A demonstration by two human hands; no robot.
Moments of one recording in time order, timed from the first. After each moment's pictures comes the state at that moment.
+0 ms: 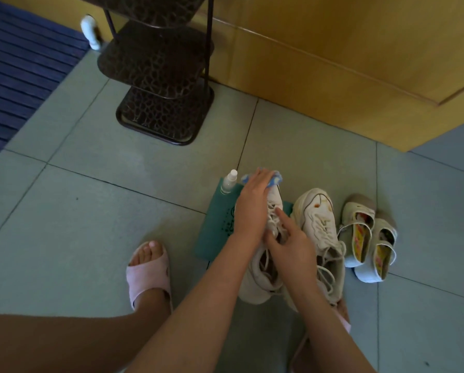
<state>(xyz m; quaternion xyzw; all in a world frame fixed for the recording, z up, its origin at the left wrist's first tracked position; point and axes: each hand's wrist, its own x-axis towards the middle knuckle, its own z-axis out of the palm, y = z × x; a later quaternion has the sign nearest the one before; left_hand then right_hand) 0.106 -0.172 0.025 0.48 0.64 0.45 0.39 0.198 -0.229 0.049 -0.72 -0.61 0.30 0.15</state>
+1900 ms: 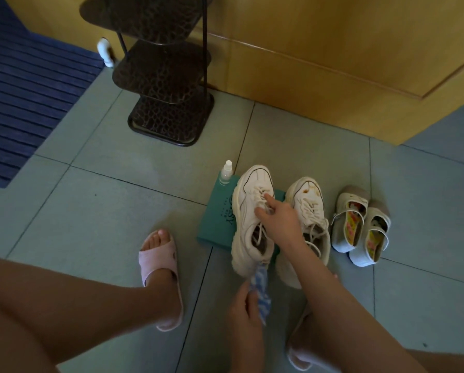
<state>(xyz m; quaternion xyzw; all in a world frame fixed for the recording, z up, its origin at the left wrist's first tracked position) 0.169 -0.394 0.033 0.20 0.74 0.42 0.49 0.200 -0.215 0.070 -0.68 -0.61 0.39 0.08</state>
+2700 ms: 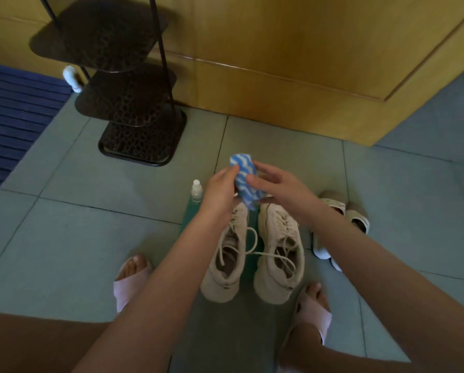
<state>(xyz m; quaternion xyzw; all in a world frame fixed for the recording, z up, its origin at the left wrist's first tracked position) 0.118 -0.171 0.134 0.14 0.54 0.51 0.65 0.247 -0.142 0.140 -0.53 -0.52 0.64 0.21</state>
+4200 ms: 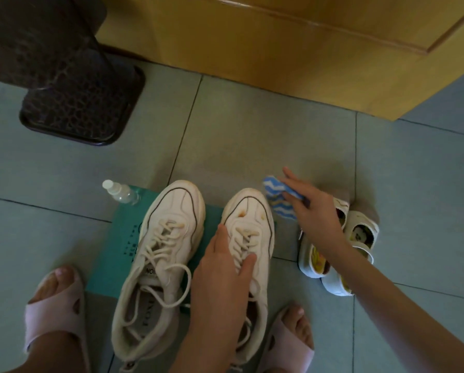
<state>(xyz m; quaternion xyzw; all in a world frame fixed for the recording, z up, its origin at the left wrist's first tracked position) 0.234 -0.196 0.043 0.46 0.78 0.15 0.39 0.389 -0.075 -0.003 -0.55 -0.70 0.37 0.26</state>
